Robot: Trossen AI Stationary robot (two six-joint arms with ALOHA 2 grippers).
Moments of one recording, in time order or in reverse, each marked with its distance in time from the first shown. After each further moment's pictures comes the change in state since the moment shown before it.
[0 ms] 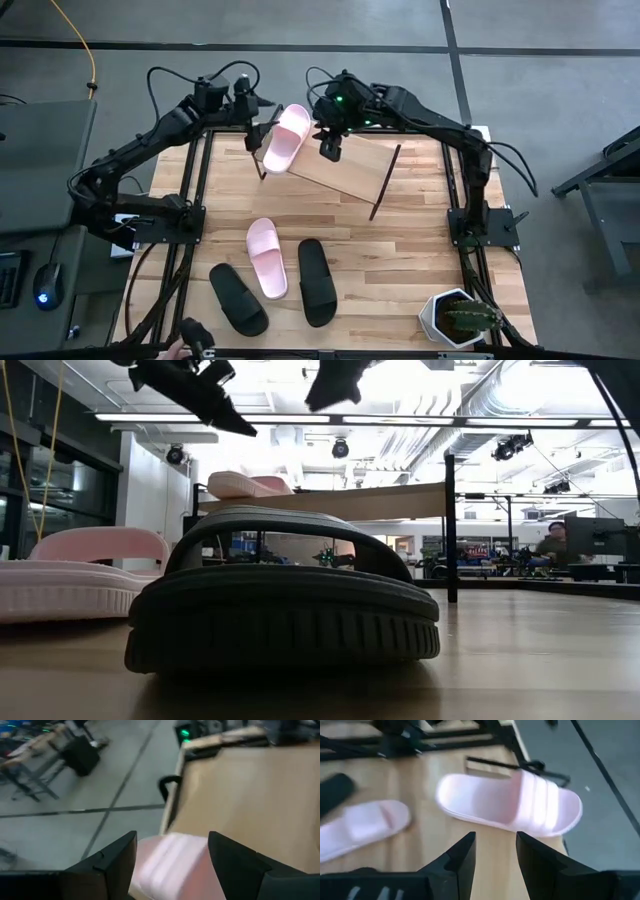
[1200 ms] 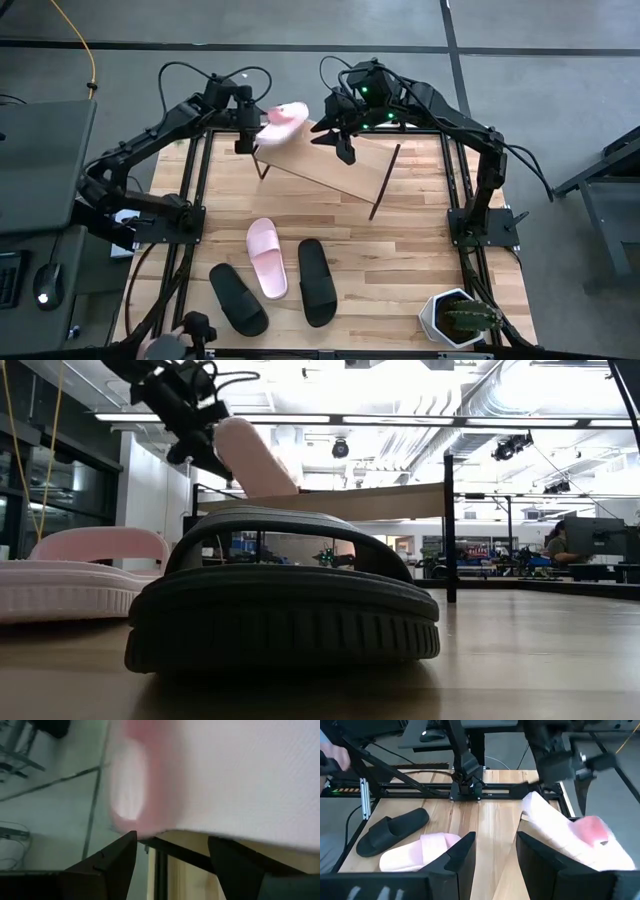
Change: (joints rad) left arm 0.073 0.079 0.000 -0.237 -0.083 0.365; right arm 0.027 -0.118 0.000 0.096 -0.292 -0.022
